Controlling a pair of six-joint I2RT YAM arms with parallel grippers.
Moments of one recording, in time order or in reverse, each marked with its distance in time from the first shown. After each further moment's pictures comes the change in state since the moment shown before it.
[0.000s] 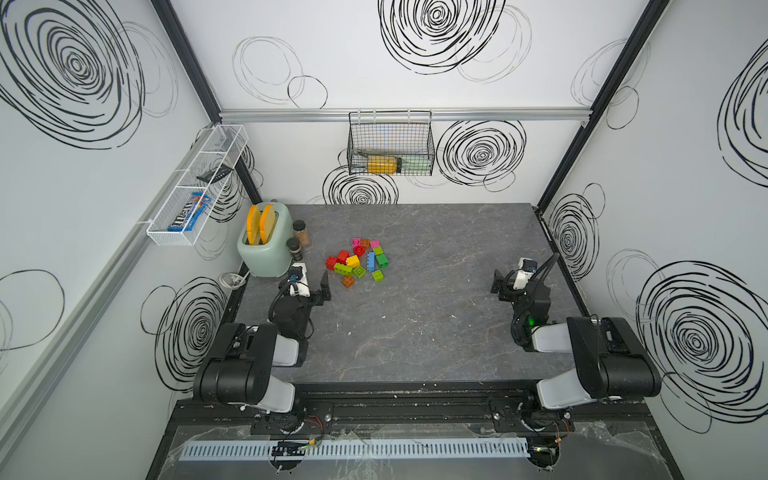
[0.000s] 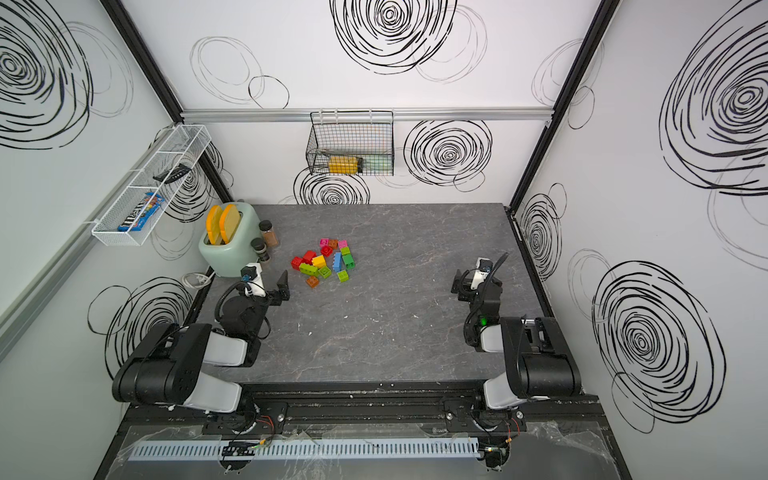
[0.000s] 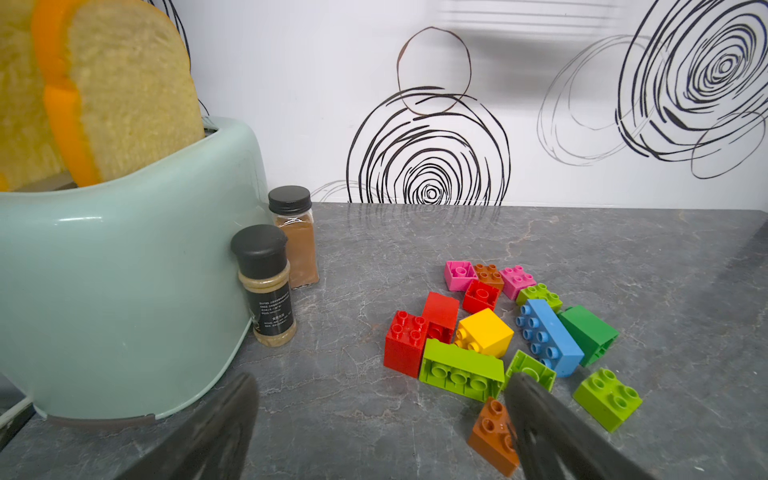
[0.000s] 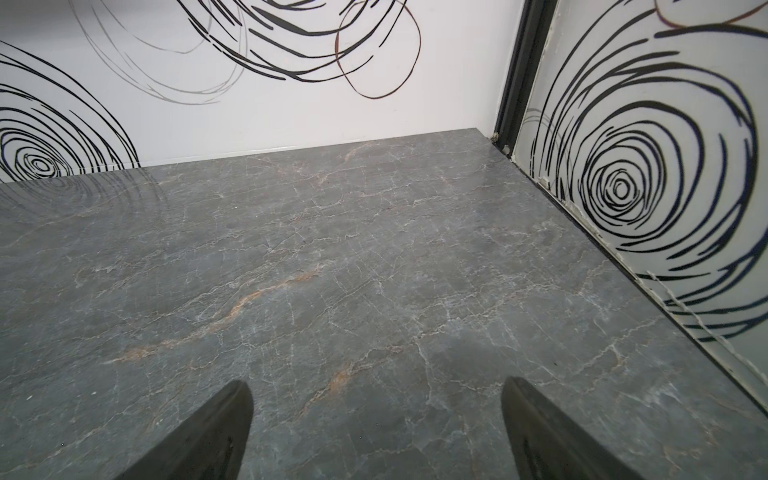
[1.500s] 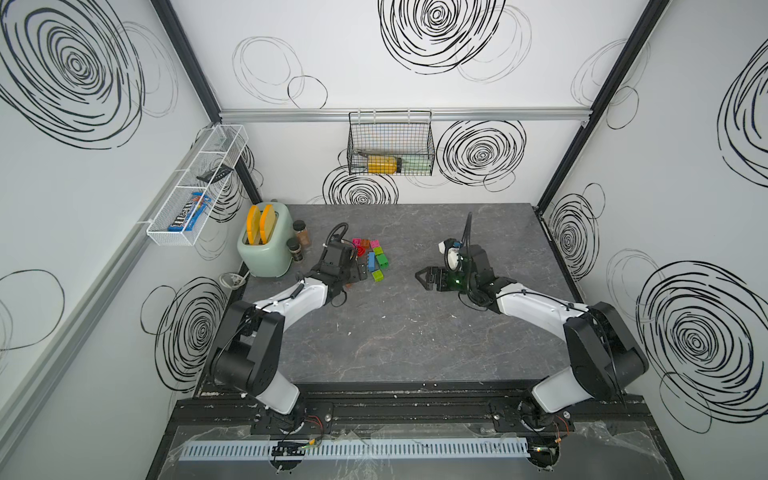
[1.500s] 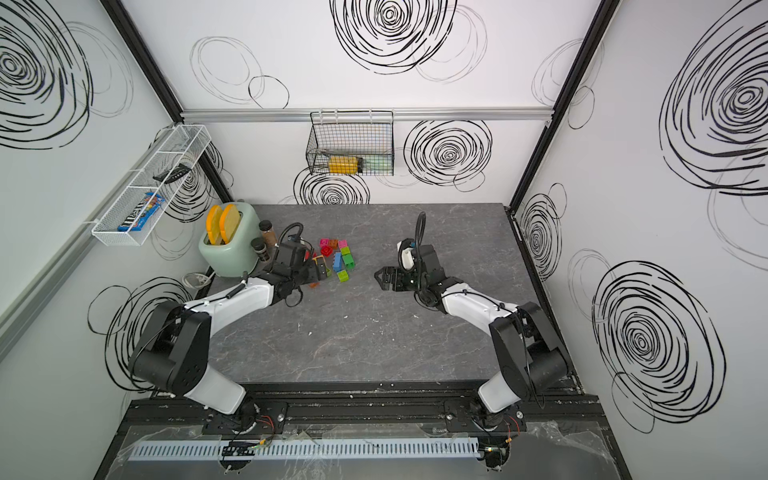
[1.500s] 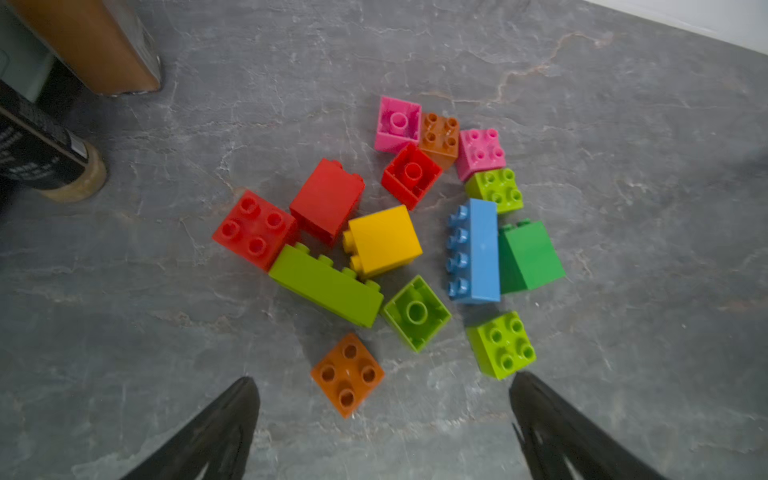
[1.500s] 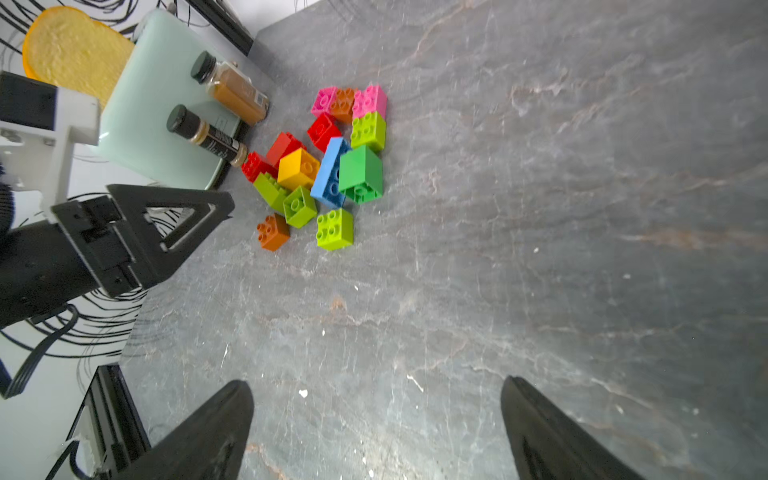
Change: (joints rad) left arm -0.304 0.119 0.787 -1.408 -0.202 -0.402; right arm 0.487 0.047 0.600 -0.901 -0.409 0.398
